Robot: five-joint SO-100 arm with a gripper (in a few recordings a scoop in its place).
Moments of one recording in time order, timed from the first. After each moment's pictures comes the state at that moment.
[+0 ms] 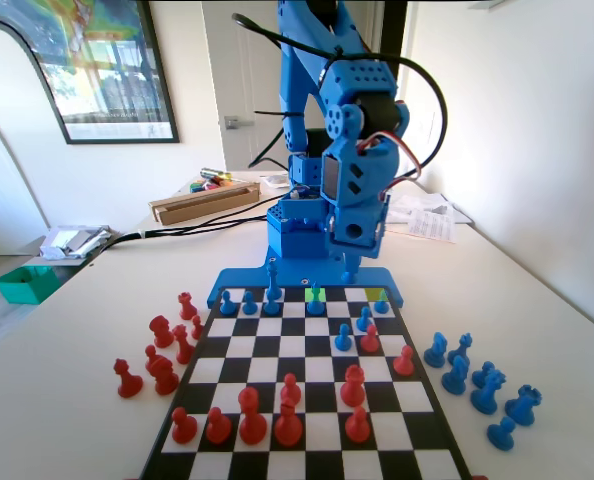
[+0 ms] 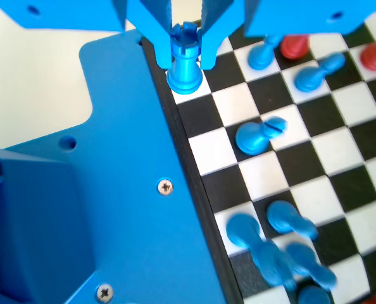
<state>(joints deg) -22.0 110.4 149.6 50.7 -139.0</state>
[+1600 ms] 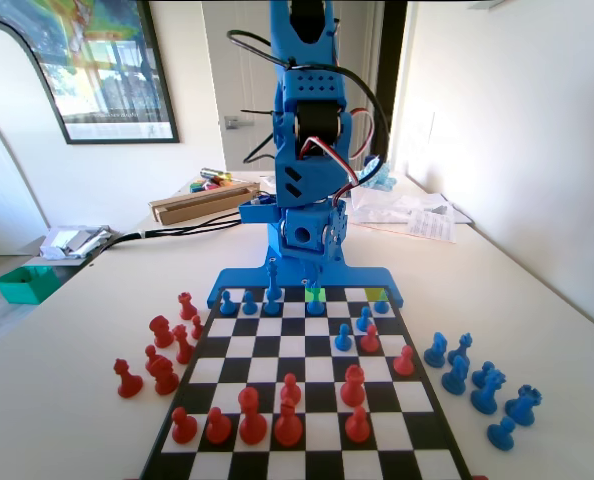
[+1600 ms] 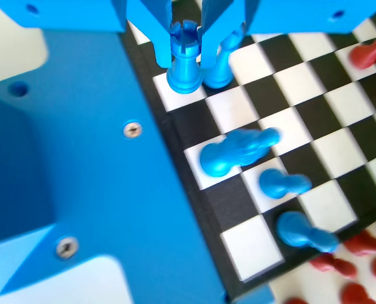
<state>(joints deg) -3.1 117.0 160.5 40.7 -153.9</state>
